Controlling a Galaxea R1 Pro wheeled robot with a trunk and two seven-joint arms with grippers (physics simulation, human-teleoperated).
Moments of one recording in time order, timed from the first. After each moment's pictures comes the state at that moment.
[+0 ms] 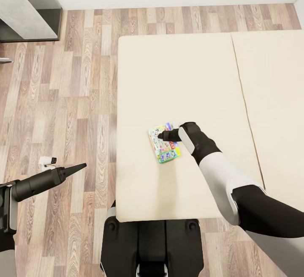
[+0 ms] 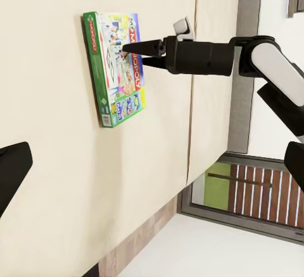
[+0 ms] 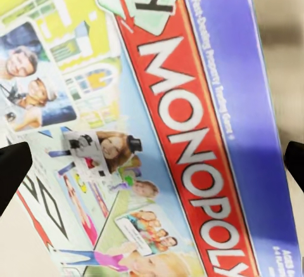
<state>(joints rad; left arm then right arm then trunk) -0.53 0.16 0.57 -1.48 -0.08 0.98 -1.56 -1.26 0.16 0.14 -0.55 -0.24 0.75 -0.01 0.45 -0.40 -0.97</state>
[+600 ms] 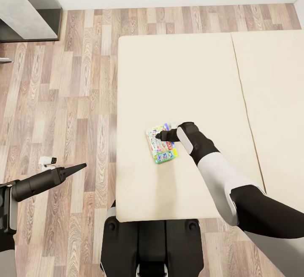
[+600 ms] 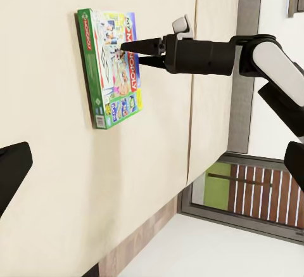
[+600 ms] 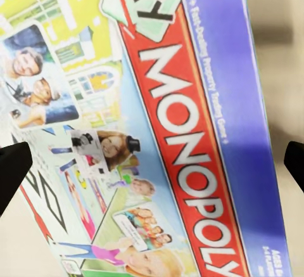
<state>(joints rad) -0.53 0.16 0.57 -1.48 -0.08 0.98 -1.56 -1.26 0.17 0.14 -0.55 -0.25 0.75 -0.01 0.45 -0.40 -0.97</state>
